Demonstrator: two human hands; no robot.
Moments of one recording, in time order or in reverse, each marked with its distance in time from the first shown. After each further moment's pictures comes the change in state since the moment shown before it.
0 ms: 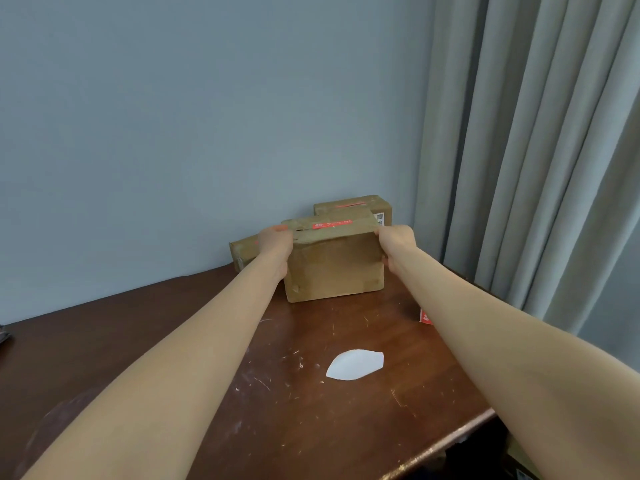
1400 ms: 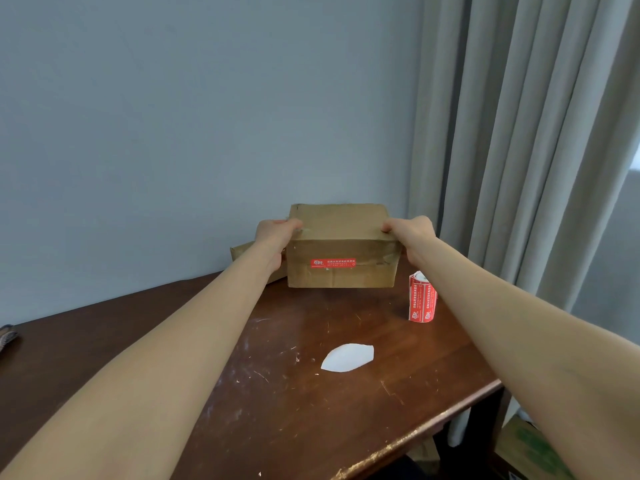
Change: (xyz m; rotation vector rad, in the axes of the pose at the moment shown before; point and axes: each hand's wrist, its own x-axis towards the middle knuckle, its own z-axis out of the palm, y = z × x) left_hand -0.040 0.031 -0.011 0.035 -0.105 0.052; right_hand -0.047 -0.034 -0.052 -0.119 0.052 -0.131
